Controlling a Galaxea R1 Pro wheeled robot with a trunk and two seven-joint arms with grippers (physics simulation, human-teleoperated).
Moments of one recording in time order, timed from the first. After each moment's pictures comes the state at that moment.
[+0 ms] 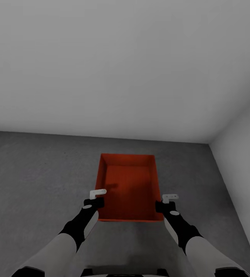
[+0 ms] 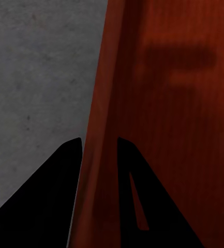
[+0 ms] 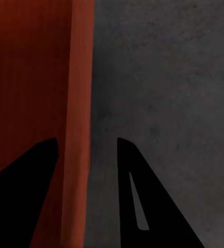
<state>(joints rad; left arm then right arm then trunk) -0.71 -0.14 -0.13 -0.50 0.19 0.13 0.28 -0.70 0.05 0.05 -0.41 0.01 0.02 -0.12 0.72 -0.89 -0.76</state>
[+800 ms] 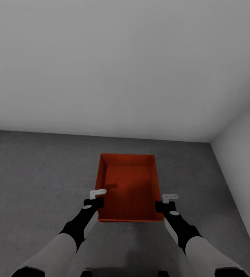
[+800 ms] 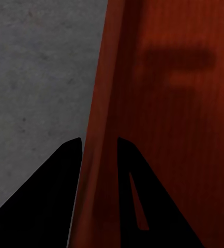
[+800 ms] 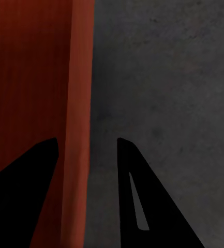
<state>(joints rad) -0.71 -0.14 -0.13 -0.50 0.19 0.12 0.27 -0.70 0.05 0.05 -0.41 0.01 0.02 -0.12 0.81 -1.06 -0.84</state>
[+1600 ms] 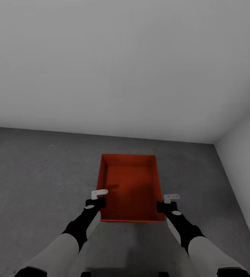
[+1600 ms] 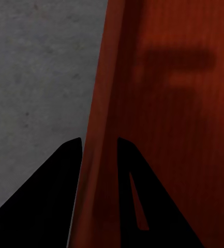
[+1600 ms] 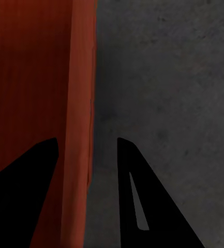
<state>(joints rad) -0.71 -0.16 -0.14 -0.50 0.19 0.13 0.31 -0.70 0.03 0.04 -0.41 0.01 0.02 -0.09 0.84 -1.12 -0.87</state>
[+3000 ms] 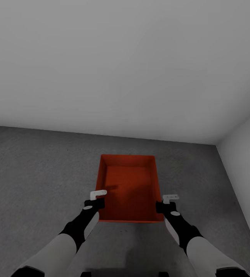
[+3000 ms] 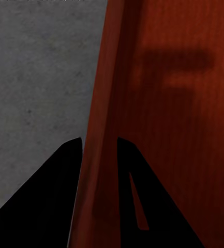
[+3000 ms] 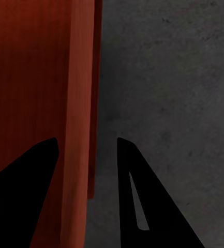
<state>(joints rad) -0.71 -0.14 -0.18 -0.49 0.24 0.12 0.30 -0.70 0.04 0.07 -0.40 -0.01 0.02 -0.11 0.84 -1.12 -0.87</state>
